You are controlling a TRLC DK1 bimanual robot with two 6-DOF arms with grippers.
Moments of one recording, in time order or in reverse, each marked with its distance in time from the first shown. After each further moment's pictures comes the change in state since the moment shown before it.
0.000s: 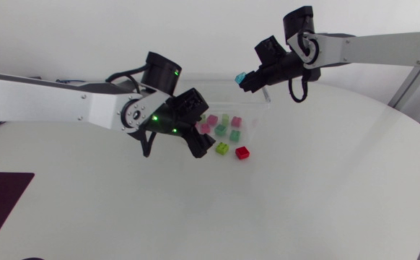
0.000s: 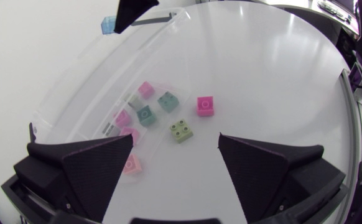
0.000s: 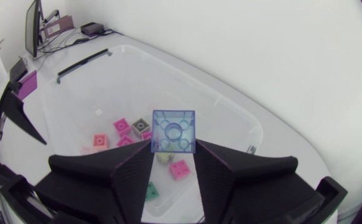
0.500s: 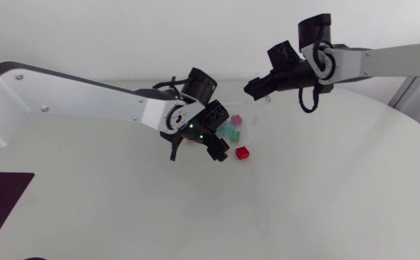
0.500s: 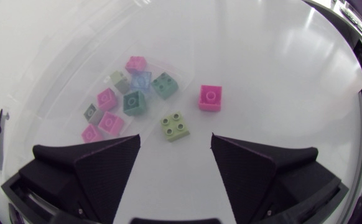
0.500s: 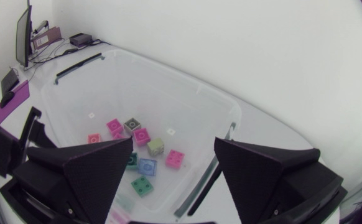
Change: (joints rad) left arm -0.084 0.225 0.208 -0.117 -0.167 -0.165; right arm -0.023 -0.165 -0.285 0.208 0.036 0.057
